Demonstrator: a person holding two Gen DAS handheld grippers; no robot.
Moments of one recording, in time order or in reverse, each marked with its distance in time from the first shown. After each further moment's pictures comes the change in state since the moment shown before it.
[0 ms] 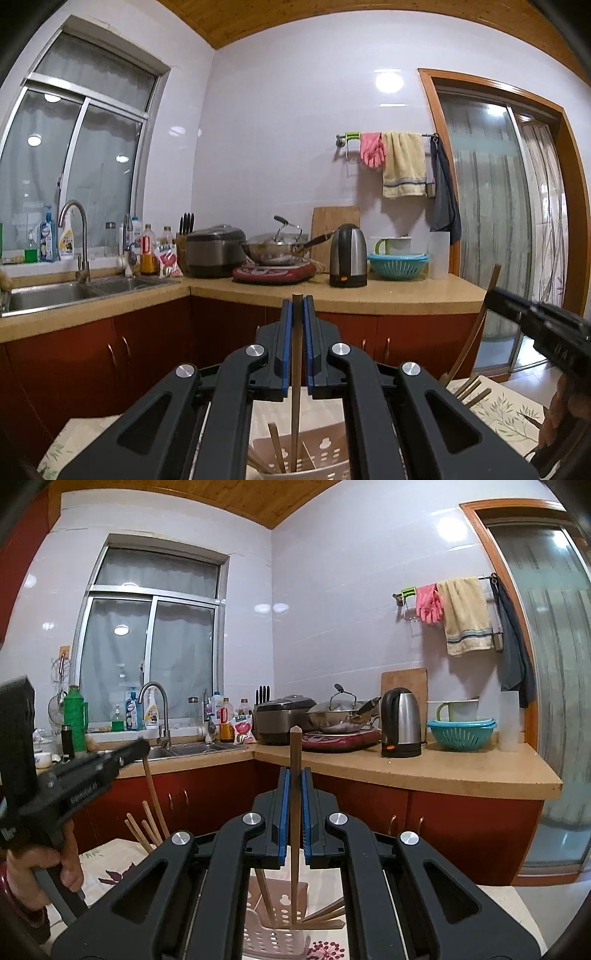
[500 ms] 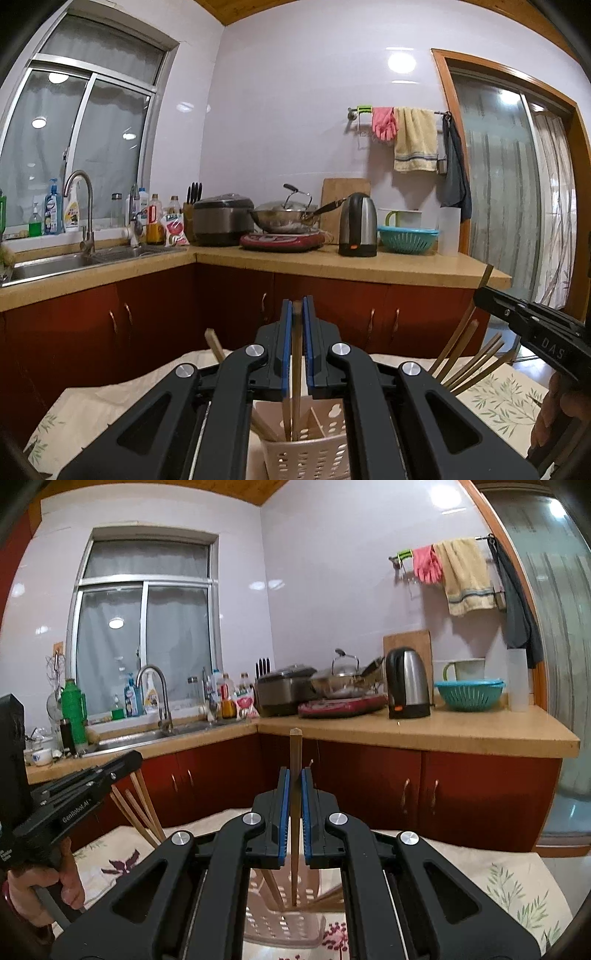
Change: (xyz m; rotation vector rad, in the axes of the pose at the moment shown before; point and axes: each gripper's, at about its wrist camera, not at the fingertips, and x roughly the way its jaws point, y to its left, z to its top) left arm 0.013 0.005 -0.038 -0.025 0.094 0.032; right arm 0.033 -0.001 -0.041 0.054 0.117 0.013
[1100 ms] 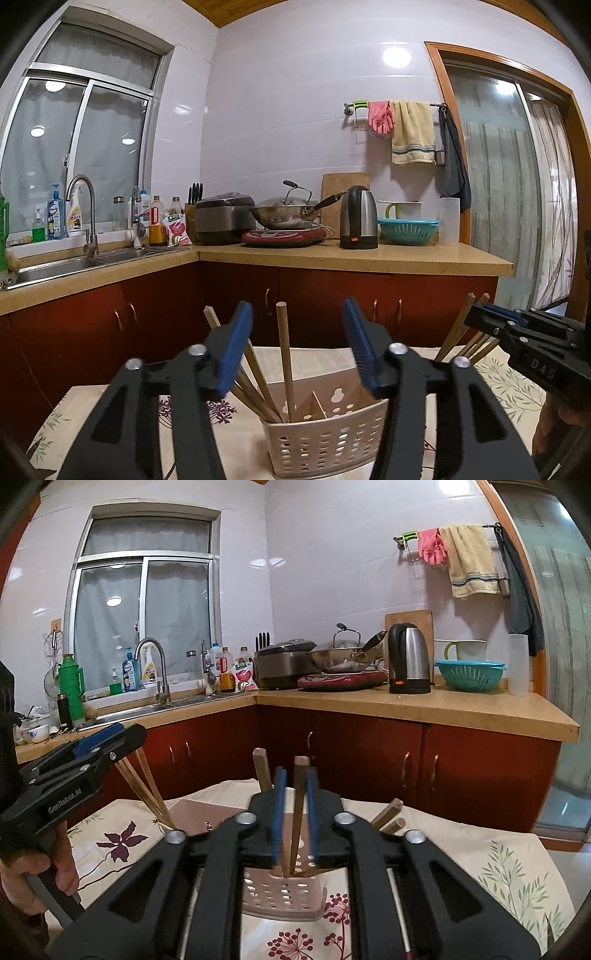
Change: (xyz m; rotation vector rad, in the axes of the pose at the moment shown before) left arm -0.009 -0.005 -0.011 0.035 0.001 0.008; right arm -0.006 0.012 -0.021 -0.019 0.068 -0.022
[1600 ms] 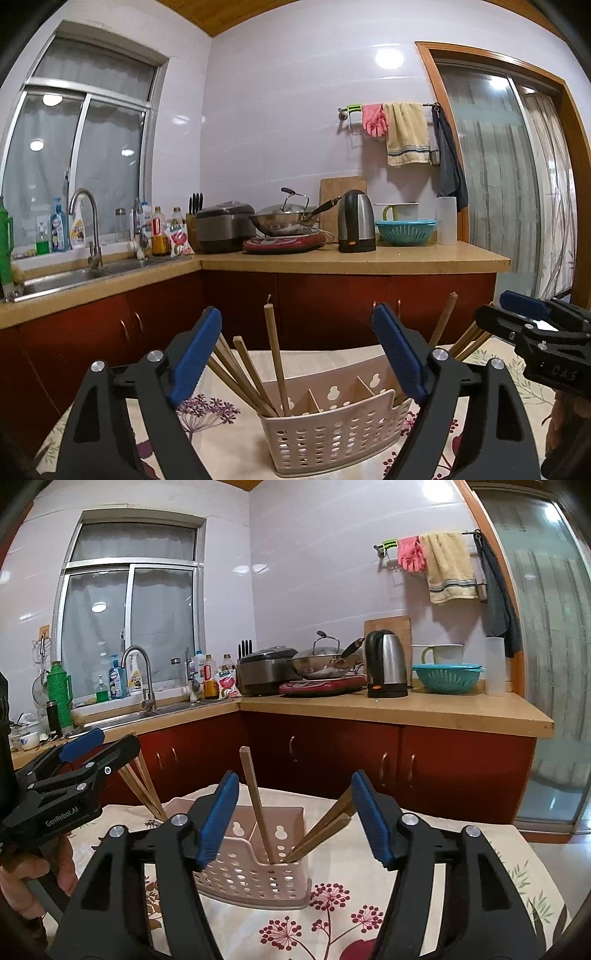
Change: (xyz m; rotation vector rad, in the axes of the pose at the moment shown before) left arm -0.015 -0.014 0.002 0.049 -0.032 0.021; right arm -0.029 -0.003 0.001 0.018 -0.021 -0.069
